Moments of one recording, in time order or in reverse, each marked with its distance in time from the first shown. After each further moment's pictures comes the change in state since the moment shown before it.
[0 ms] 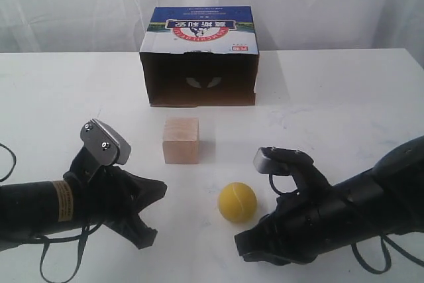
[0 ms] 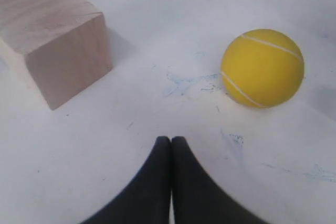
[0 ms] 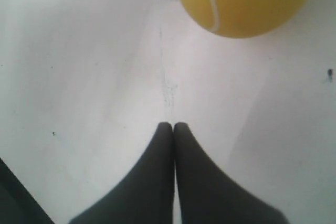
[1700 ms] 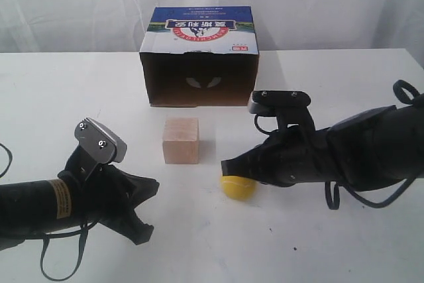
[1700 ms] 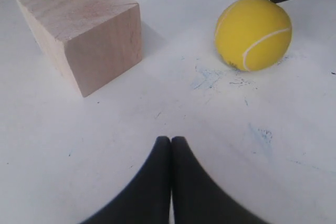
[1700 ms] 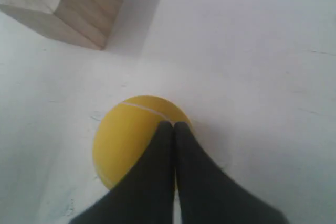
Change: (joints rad) left arm 0.000 -0.012 0.006 -0.094 0.050 0.063; right arm 0.092 0.116 -0.192 0.275 -0.512 -0.213
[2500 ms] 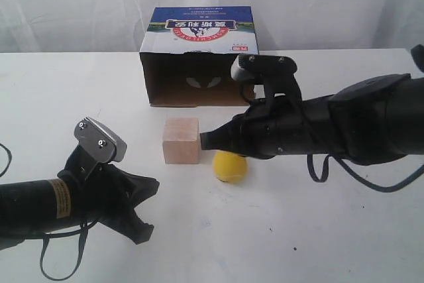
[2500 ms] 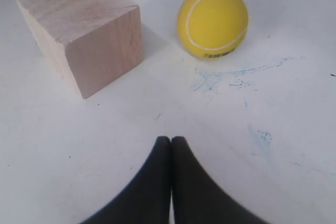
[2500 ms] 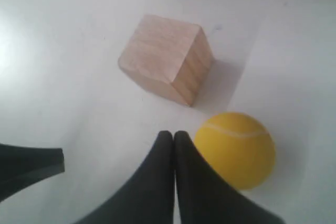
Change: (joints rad) left arm 0.000 -0.004 0.000 0.000 -0.002 0.000; right arm 0.010 -0.084 -0.087 -0.036 0.134 0.012
